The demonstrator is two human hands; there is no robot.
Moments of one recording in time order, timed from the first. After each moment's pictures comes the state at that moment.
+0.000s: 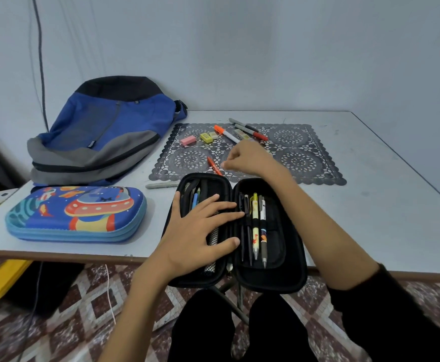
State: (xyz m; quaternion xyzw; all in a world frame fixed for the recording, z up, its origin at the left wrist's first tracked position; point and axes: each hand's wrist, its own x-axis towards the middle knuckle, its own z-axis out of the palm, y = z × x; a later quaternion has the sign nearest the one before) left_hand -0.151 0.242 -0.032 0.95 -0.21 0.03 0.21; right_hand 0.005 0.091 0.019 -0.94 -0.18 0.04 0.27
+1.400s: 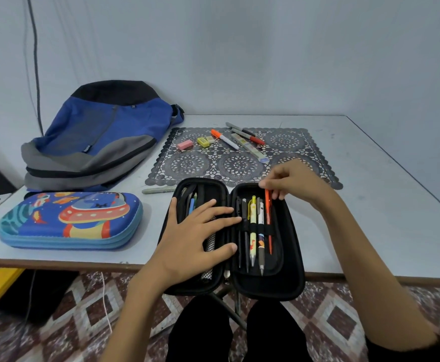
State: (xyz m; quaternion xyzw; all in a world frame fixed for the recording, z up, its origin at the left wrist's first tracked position) left_hand -0.150 0.243 -0.032 0.95 -0.21 0.02 0.21; right_hand -0.037 0.004 0.006 -0.87 -0.12 0.06 0.47
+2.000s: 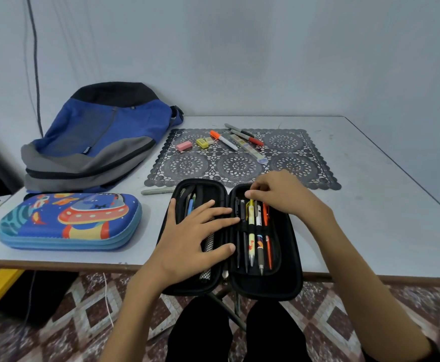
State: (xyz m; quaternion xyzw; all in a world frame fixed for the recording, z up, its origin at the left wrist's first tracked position) left_hand -0.150 0.243 -0.032 0.95 -0.21 0.03 0.22; right_hand -0.048 0.028 0.003 -0.97 -0.18 0.00 0.19
